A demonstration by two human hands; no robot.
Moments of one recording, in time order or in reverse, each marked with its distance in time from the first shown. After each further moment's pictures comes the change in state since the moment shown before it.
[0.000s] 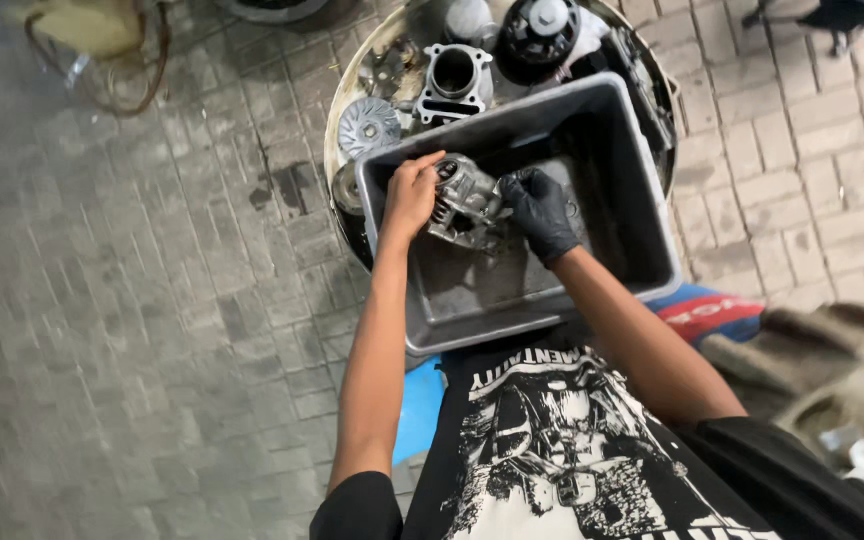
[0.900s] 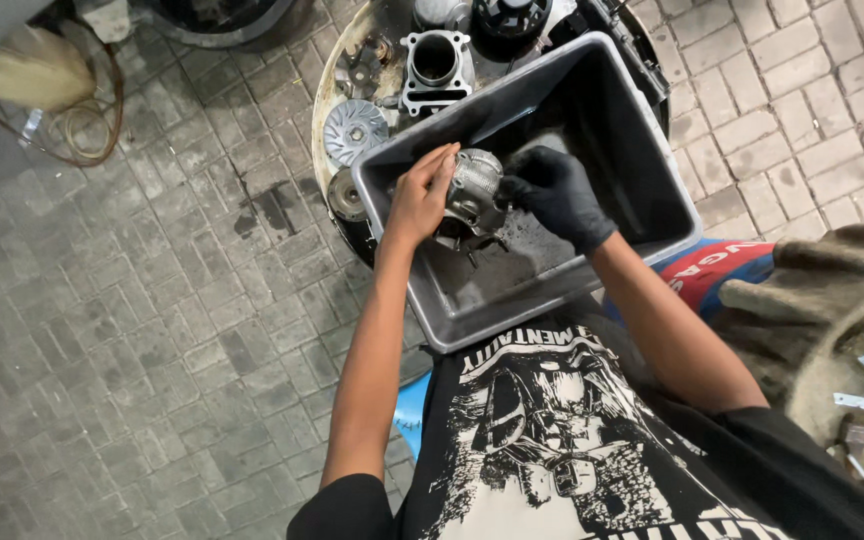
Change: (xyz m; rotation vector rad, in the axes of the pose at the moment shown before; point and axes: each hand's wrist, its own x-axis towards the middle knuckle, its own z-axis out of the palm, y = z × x) left_hand -0.024 0.036 -0.016 -0.013 -0.148 0.318; right_hand -0.084 -0.092 0.007 -0.300 -0.033 -0.261
